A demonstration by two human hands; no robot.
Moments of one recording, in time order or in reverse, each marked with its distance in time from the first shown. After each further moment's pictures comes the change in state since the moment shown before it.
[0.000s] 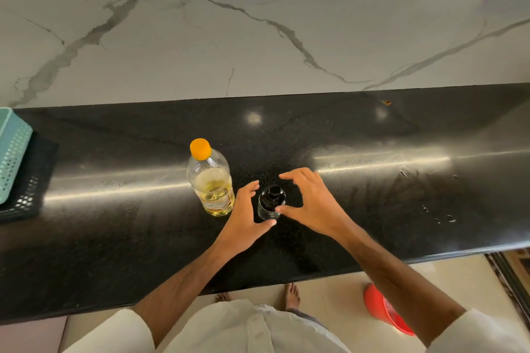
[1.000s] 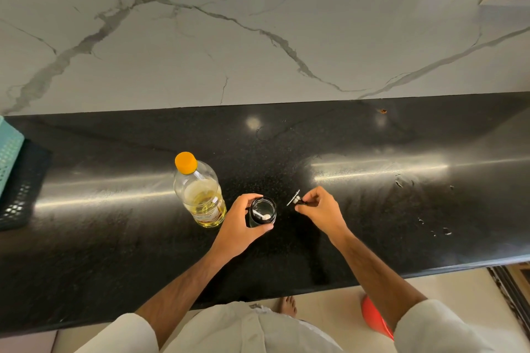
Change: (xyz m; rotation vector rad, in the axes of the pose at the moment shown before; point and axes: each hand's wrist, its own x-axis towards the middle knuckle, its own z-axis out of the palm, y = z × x) left_hand 0.023 -0.003 0.011 0.016 0.102 0.046; right_hand 0.015 0.081 0.025 0.517 0.113 0.543
